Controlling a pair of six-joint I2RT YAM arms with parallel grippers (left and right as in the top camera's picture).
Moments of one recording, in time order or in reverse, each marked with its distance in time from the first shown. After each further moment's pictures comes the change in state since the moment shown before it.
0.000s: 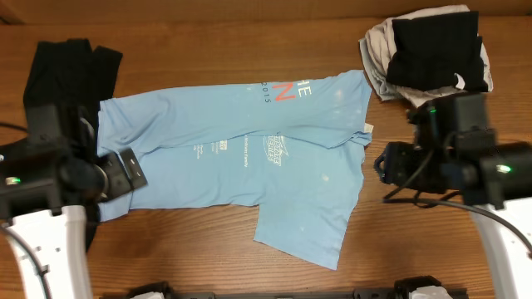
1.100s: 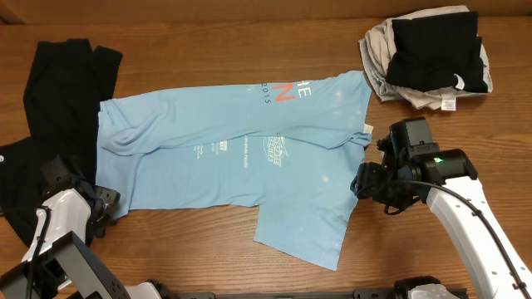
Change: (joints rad) left arm 0.387 0.323 -0.669 0.913 -0.033 -0.459; right arm 0.001 0.082 -0.411 0.327 -0.046 0.033
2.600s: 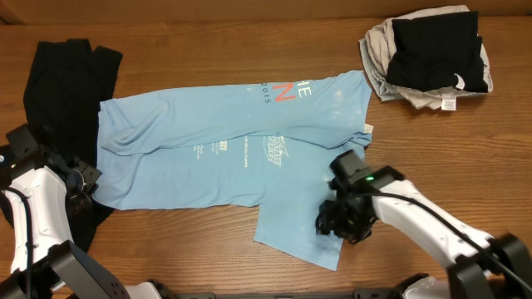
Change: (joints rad) left arm 0.000 0.000 0.315 -0.282 0.080 0.298; right arm 0.334 0.191 -0.210 0.179 -0.108 0.154
